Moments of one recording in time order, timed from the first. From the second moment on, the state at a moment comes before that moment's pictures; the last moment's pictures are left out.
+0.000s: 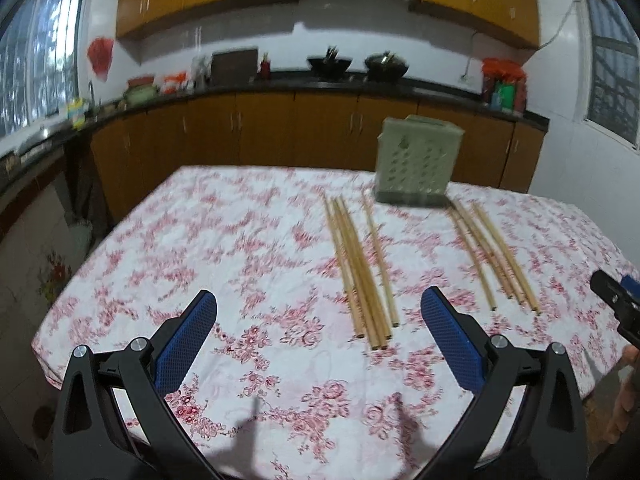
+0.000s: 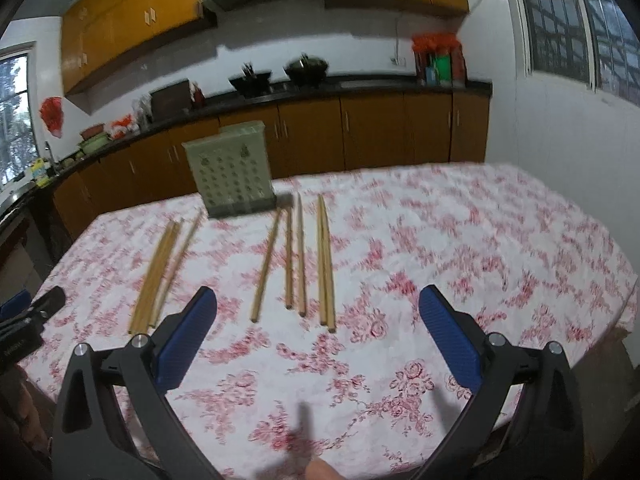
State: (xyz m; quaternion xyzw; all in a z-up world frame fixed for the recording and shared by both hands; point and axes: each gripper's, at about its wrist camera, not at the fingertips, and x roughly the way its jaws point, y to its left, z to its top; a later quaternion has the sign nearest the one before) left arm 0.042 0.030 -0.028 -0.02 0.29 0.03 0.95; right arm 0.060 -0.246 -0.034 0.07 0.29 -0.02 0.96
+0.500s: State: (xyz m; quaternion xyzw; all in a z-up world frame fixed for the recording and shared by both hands) left arm 0.133 0.037 -0.063 -0.04 0.41 0.00 0.91; right arm 0.189 -0.266 -0.091 0.10 0.44 0.01 0.89
